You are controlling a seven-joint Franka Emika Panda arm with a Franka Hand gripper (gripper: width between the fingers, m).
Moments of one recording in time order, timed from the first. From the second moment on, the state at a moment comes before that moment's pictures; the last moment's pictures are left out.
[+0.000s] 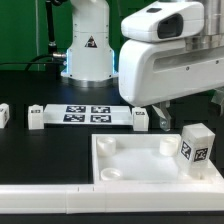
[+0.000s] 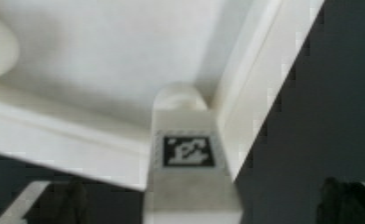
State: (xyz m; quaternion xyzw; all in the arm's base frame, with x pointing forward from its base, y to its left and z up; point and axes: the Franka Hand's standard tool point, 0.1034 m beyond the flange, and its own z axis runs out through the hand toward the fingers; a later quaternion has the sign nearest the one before) arm 0.627 0.110 0.108 -0.98 -0.18 0.04 0.06
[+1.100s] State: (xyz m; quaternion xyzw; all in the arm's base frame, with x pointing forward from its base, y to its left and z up) arm 0.641 0.103 0.091 -0.99 -0.10 0.05 0.05
